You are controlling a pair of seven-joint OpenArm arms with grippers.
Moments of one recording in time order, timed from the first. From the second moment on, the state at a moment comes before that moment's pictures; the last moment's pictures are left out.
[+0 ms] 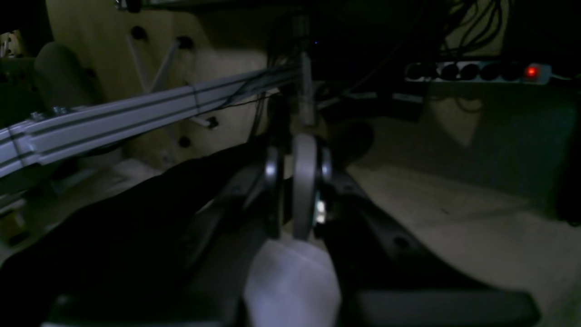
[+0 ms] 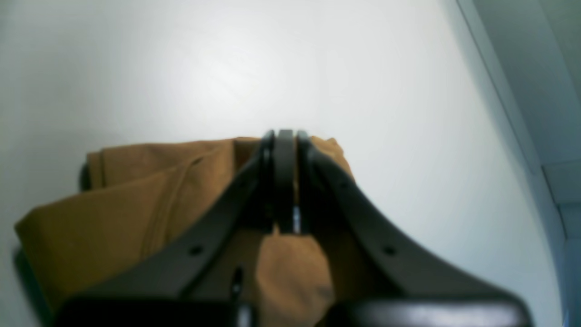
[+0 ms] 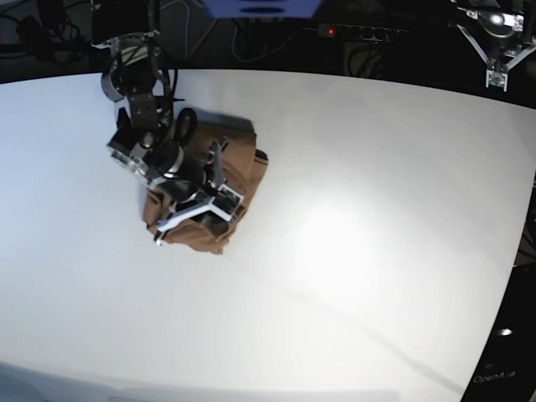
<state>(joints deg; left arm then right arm) 29.5 7.3 -50.3 111.8 33.0 -39.7 38.7 -6.2 4.0 -6.3 101.4 -32.2 41.3 -16.6</state>
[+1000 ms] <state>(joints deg) 31.3 7.7 -51.6 112.0 33.2 -39.8 38.4 10.4 5.4 -6.8 68.1 -32.4 41.1 -5.1</state>
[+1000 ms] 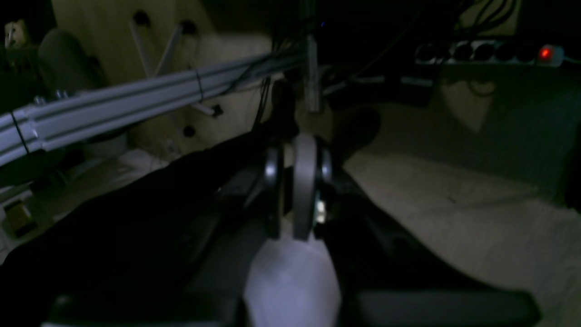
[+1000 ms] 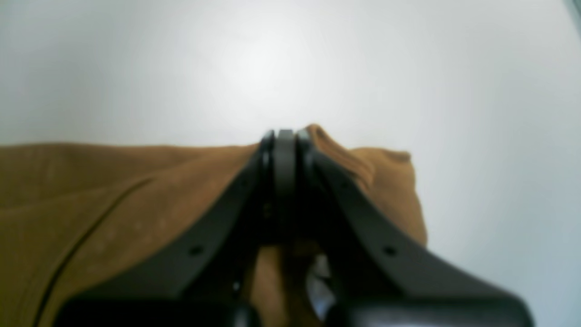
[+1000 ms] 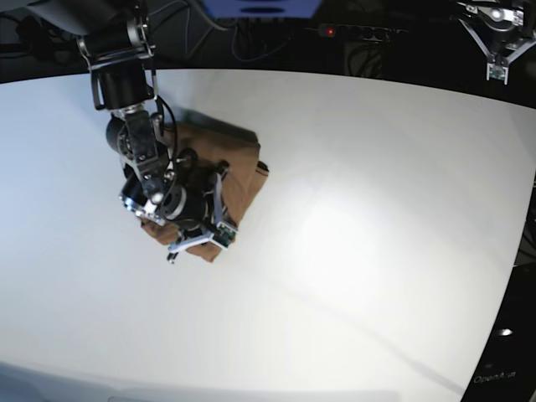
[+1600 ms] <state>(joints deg) 31.1 8.0 -51.3 111.8 32.6 -39.8 38.3 -12.7 4.2 -8.8 99.2 -42.2 41.3 -5.4</state>
